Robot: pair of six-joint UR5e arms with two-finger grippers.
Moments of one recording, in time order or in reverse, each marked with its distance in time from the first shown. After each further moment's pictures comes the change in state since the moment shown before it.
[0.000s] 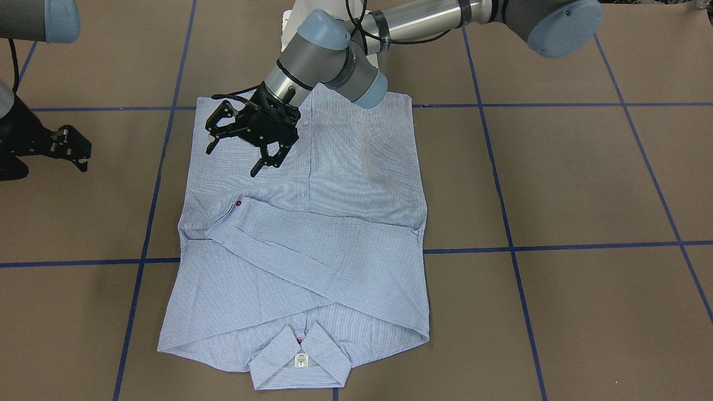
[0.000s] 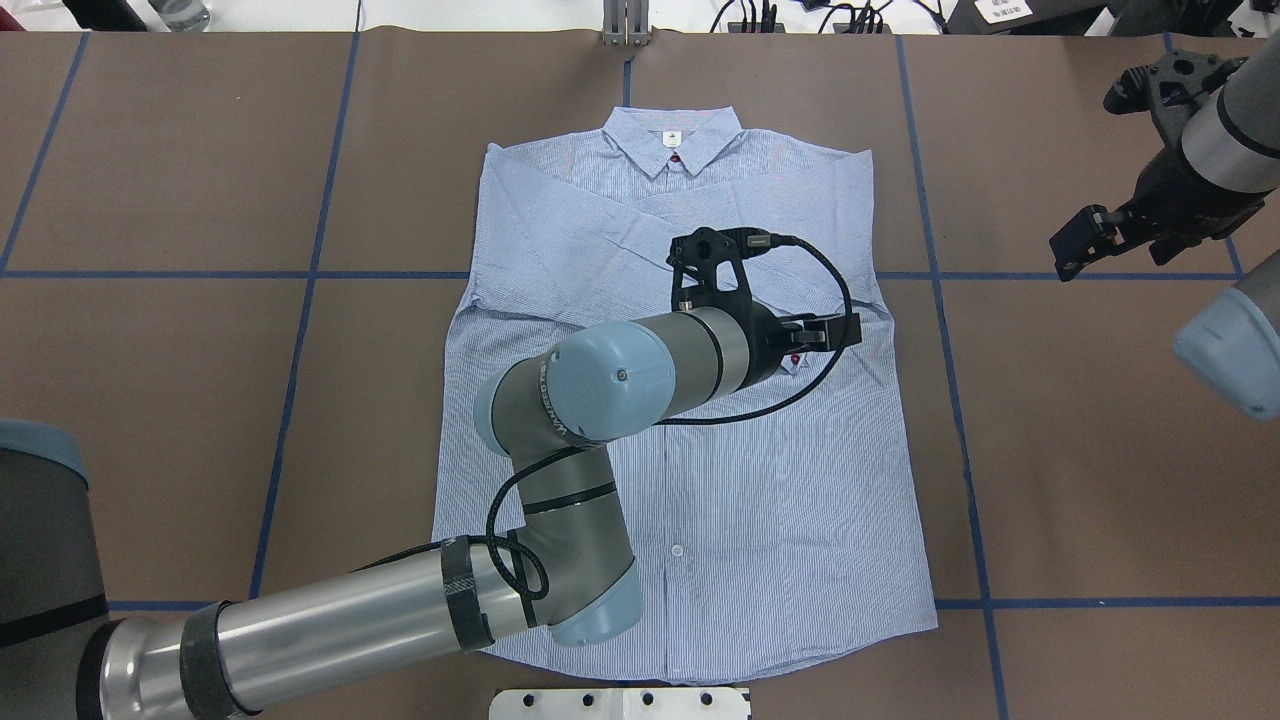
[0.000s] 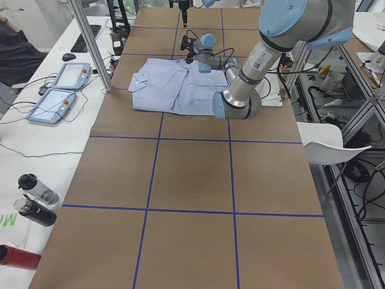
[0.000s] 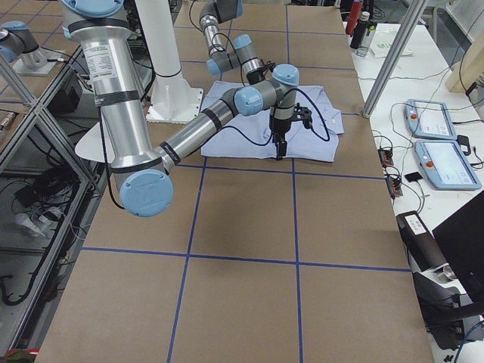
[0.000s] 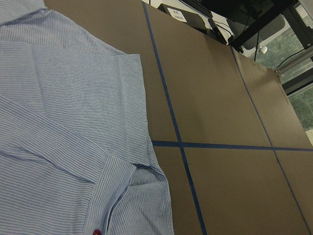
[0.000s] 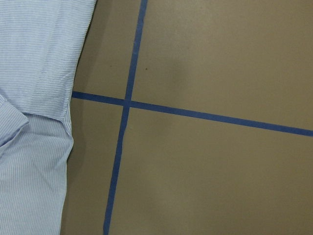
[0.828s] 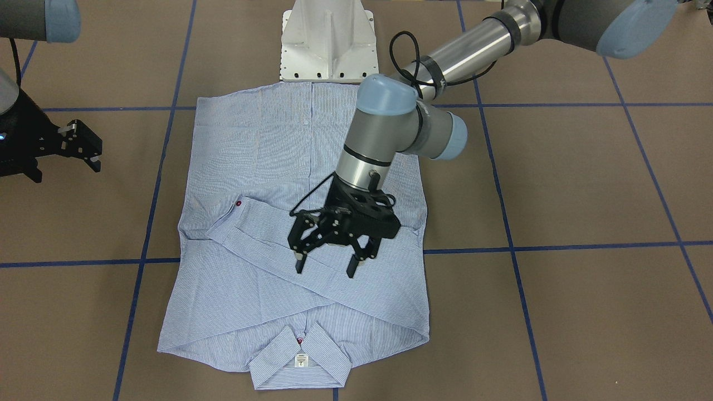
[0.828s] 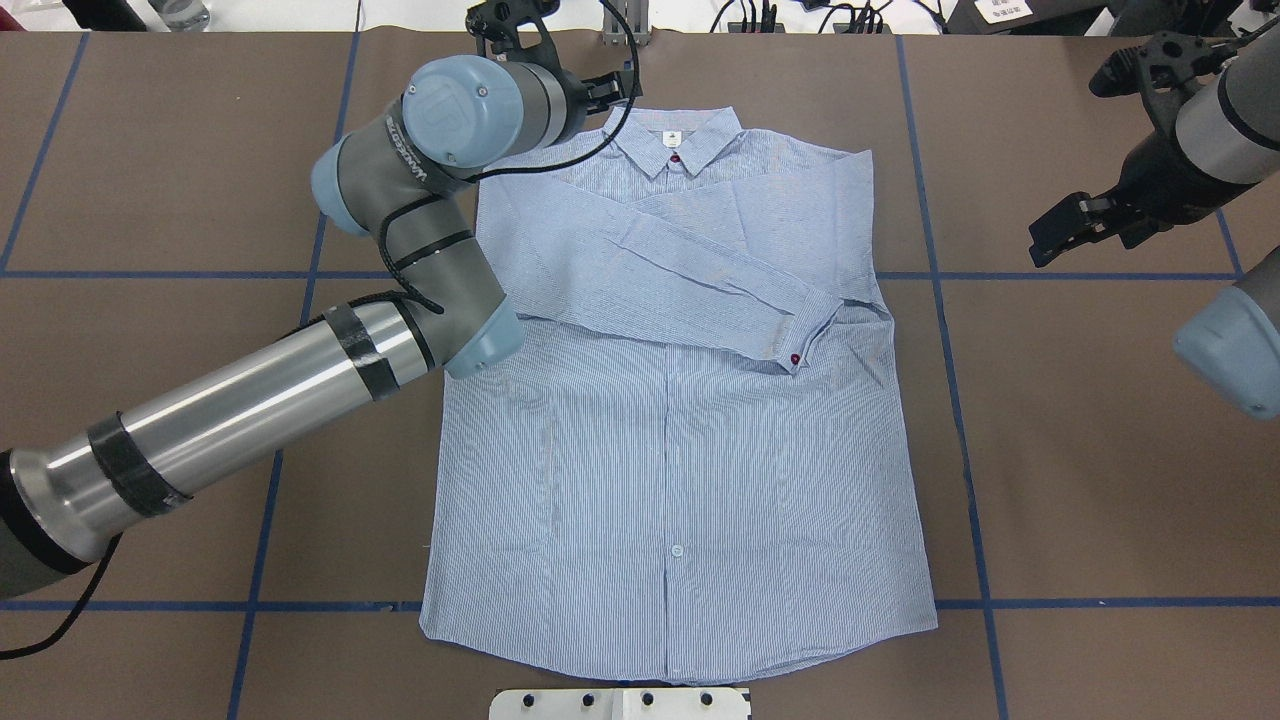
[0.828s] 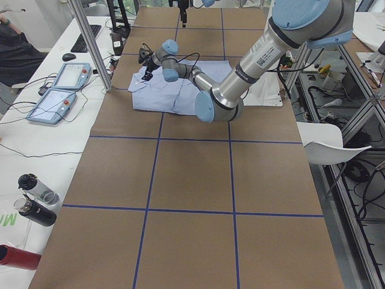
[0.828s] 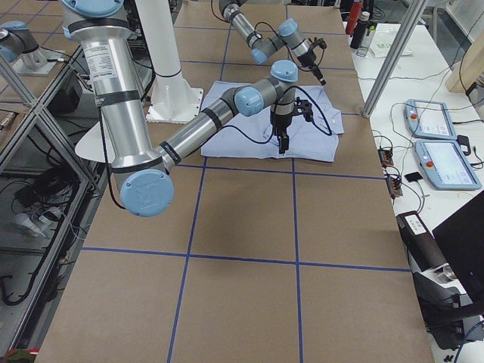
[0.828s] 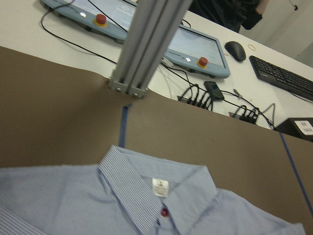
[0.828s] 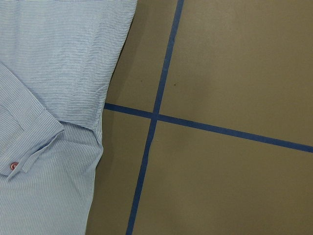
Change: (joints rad) left arm -0.319 0.016 0.194 0.111 -0.015 -0.009; right arm 0.001 0.003 0.004 0.071 0.034 0.004
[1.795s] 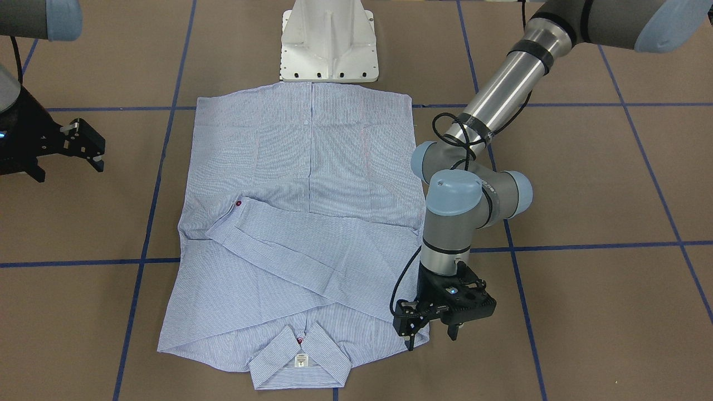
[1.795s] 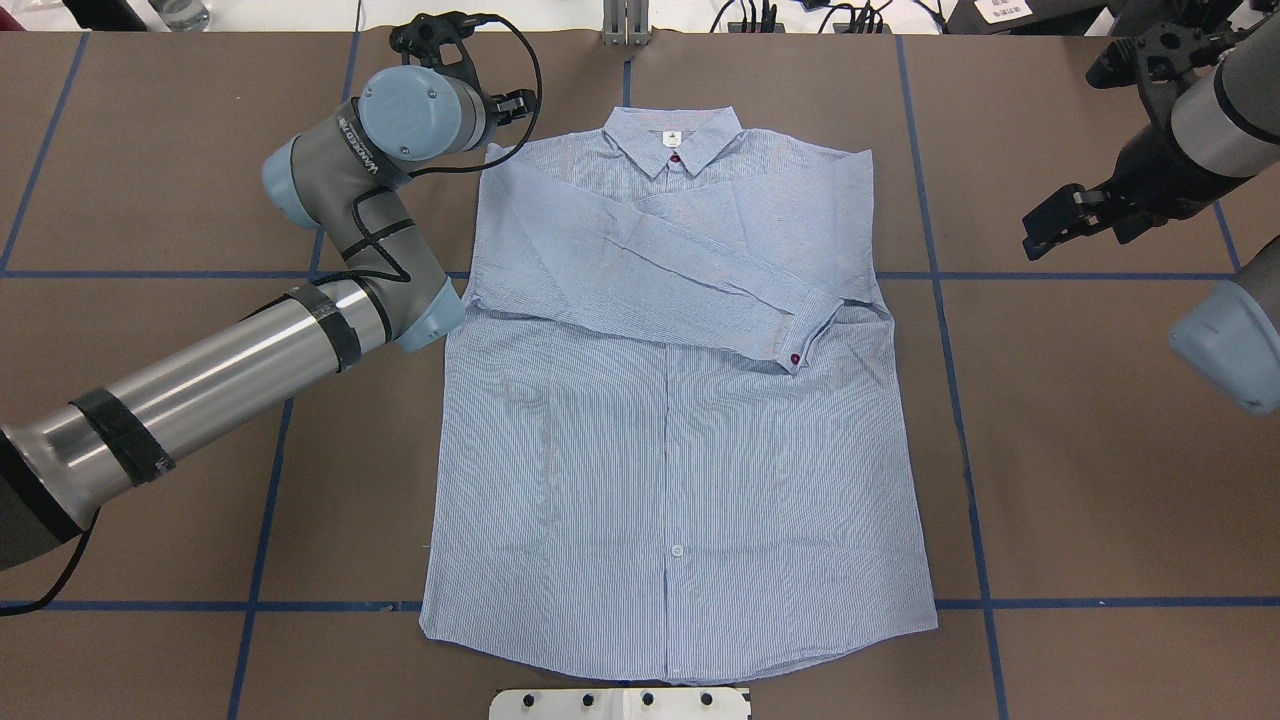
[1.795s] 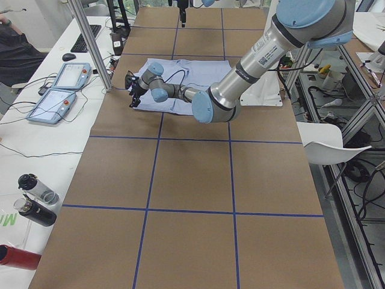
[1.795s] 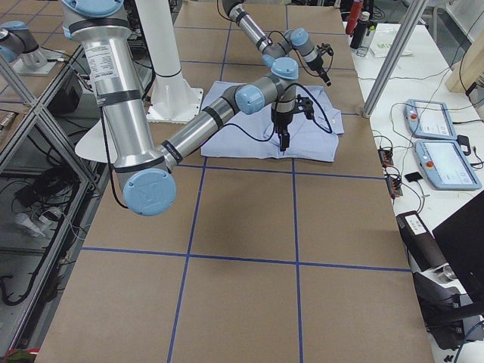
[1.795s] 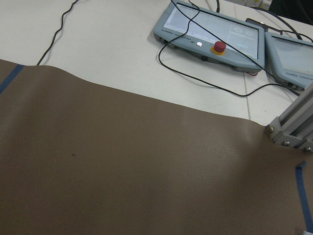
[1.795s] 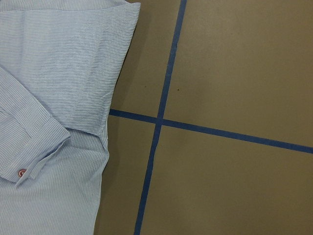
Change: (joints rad) left arm -0.030 0.007 0.236 -0.043 0.003 0.033; right arm 0.000 0.014 0.000 0.000 0.001 0.028
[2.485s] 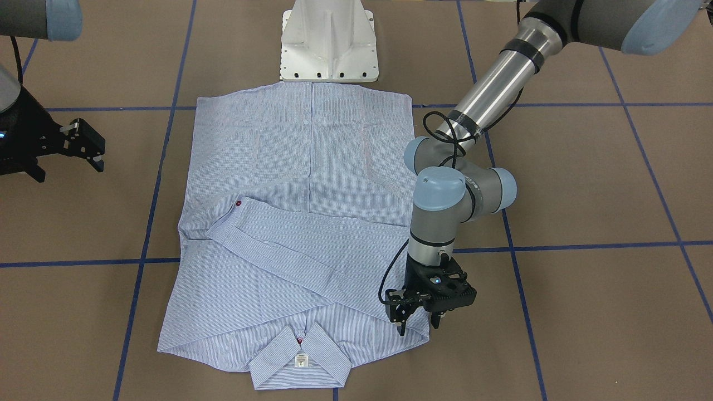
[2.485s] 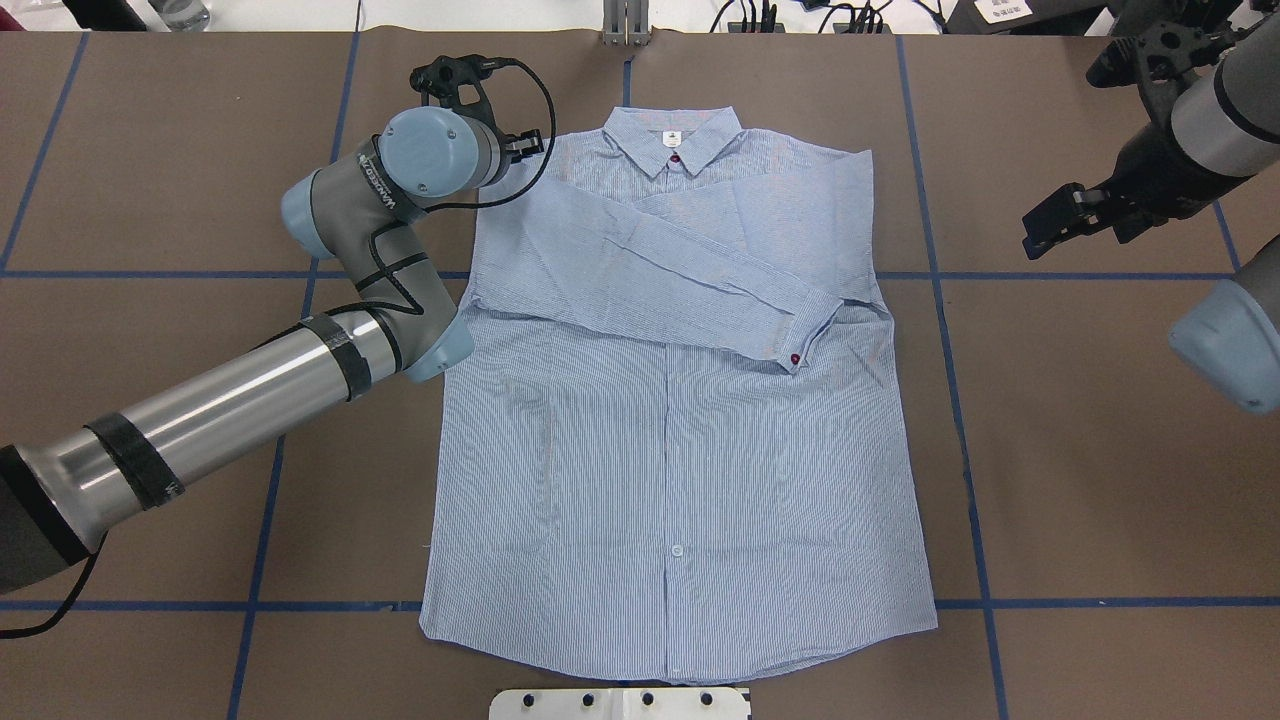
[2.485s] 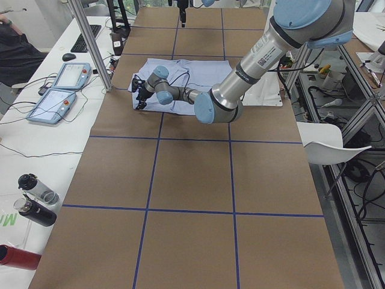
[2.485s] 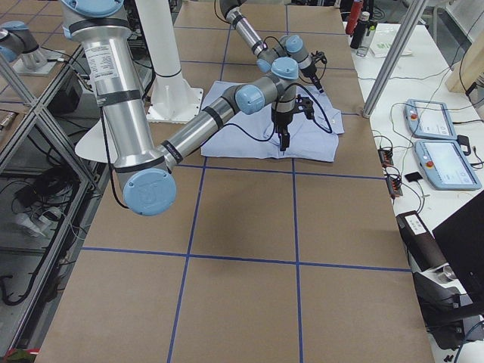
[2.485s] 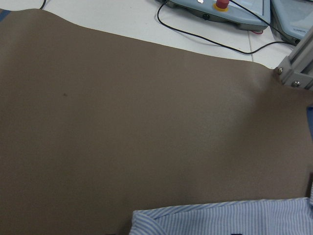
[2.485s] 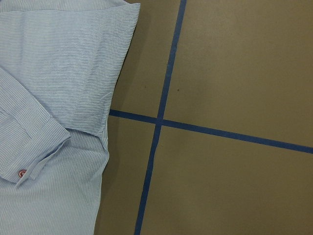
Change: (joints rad) left arm 0.030 0.010 0.007 -0.001 0.000 0.001; right arm 0.000 0.000 0.000 0.000 0.000 0.002
